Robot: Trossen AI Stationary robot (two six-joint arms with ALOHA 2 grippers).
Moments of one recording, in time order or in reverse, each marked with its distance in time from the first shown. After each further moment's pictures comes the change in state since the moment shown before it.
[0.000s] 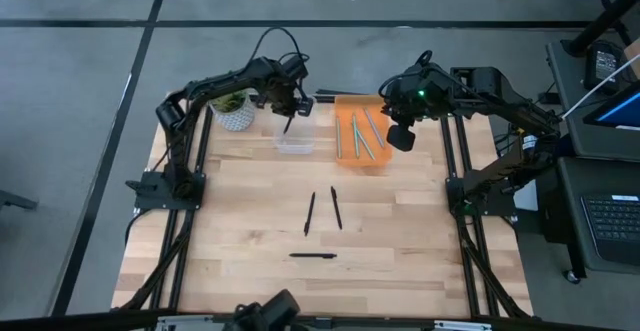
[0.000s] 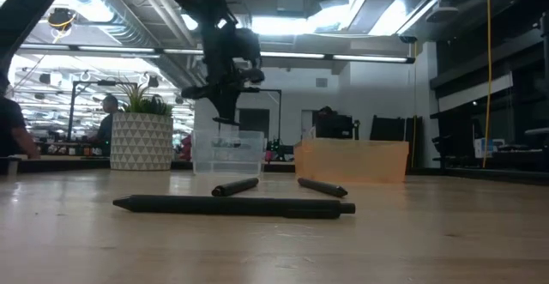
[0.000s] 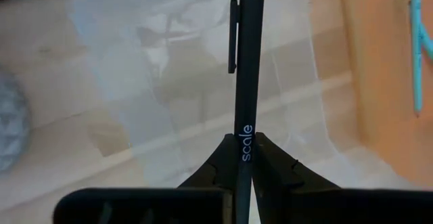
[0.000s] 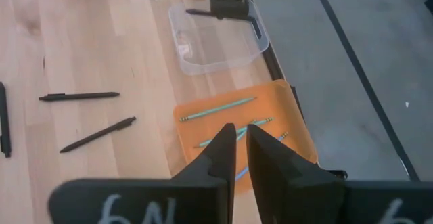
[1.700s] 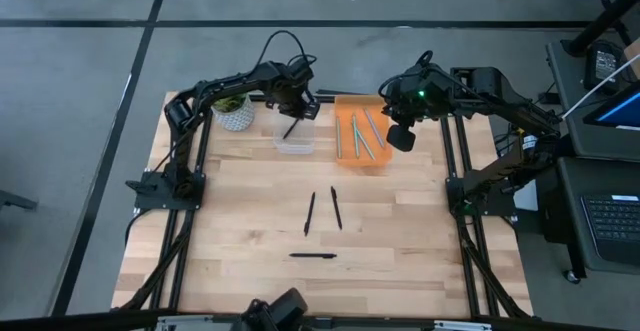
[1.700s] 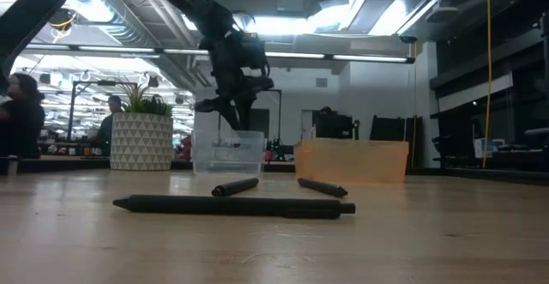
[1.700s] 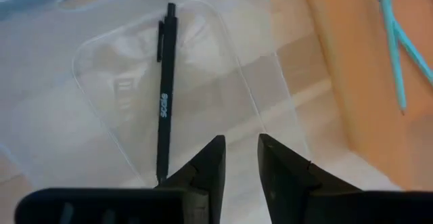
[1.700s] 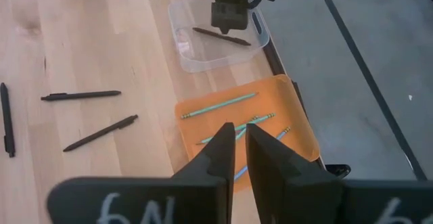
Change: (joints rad) left arm -0.012 0.070 -0.002 0.128 0.065 0.105; right arm 0.000 0.000 0.000 -0.011 -0.002 0.029
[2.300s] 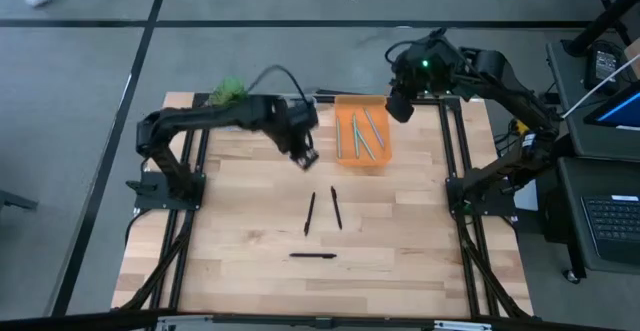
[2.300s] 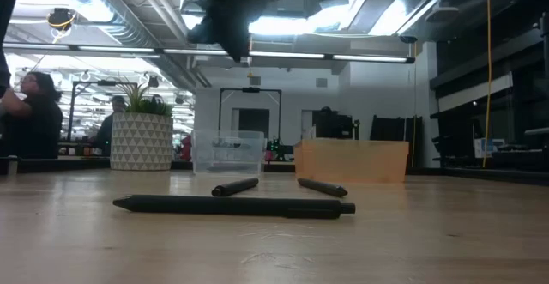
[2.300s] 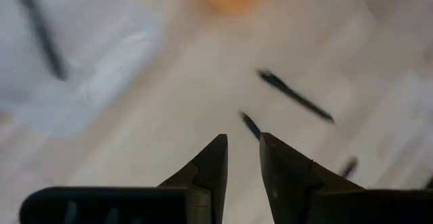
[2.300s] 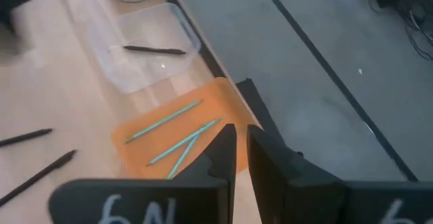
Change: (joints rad) left arm -0.443 -0.295 0.001 -0.200 -0.103 -0.052; right arm -0.205 0.000 0.000 0.066 0.045 -0.033
